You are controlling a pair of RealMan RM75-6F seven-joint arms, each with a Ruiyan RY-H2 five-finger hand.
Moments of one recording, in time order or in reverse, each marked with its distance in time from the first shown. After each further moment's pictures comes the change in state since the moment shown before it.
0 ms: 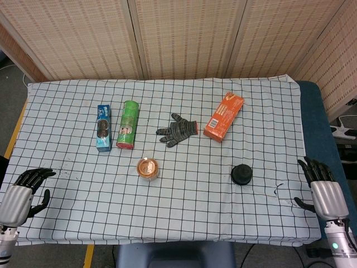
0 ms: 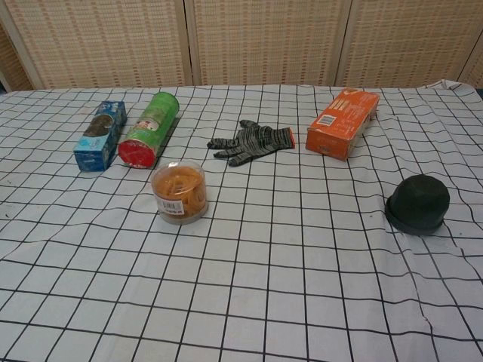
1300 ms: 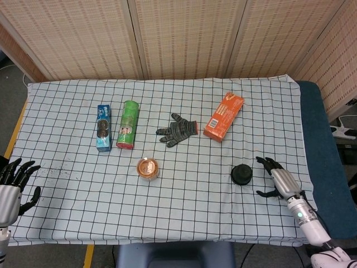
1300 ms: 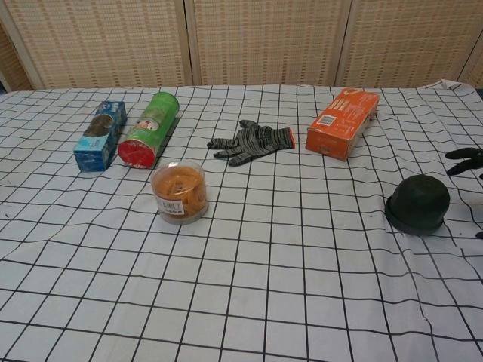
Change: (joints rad) left arm 0.023 -0.003 -0.036 -0.007 -0.053 0.057 0.098; right arm 0.256 -0.262 0.002 0.400 -0.012 -0.387 0.544
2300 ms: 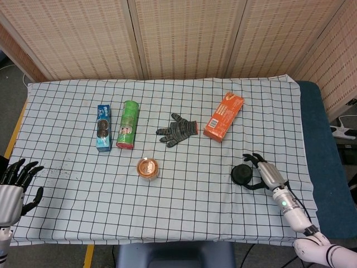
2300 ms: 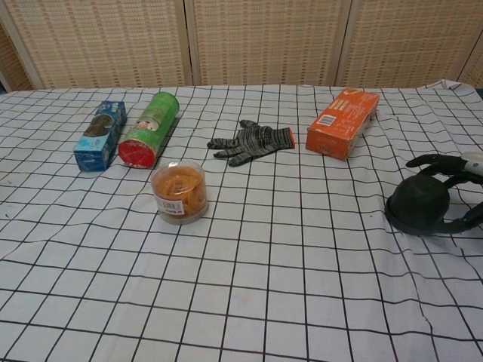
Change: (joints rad) left arm -0.006 -0.004 0.006 0.007 0.007 -0.010 -0.009; right arm 0.098 -0.105 0.034 0.086 0.082 -0.116 0.029
